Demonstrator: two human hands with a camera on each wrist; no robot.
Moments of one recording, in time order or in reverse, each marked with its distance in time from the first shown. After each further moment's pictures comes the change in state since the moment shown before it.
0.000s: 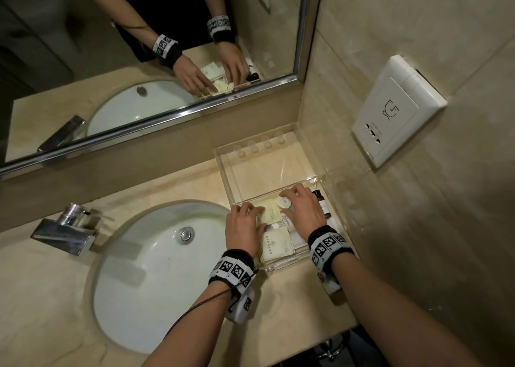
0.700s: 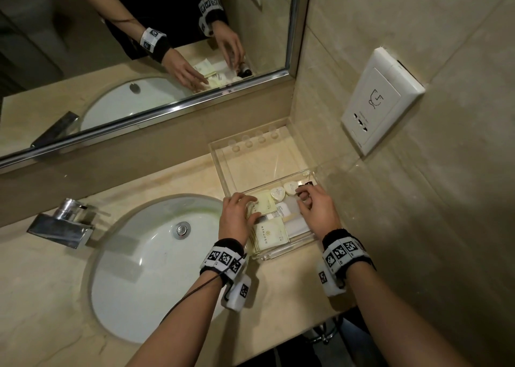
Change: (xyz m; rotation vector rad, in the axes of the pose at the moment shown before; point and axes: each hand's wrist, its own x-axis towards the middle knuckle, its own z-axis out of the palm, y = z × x) left_hand -0.003 -0.009 -0.011 -0.310 0.006 0.003; right_hand -0.039 0.020 -0.029 0.297 0.165 0.107
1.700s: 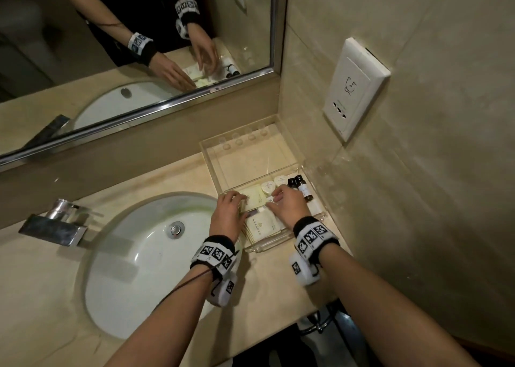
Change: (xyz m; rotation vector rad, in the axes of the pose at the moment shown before) left_hand -0.013 -0.001 0.000 0.152 -0.040 0.095; right_hand -0.008 -0.042 0.018 0.056 -0.206 0.254
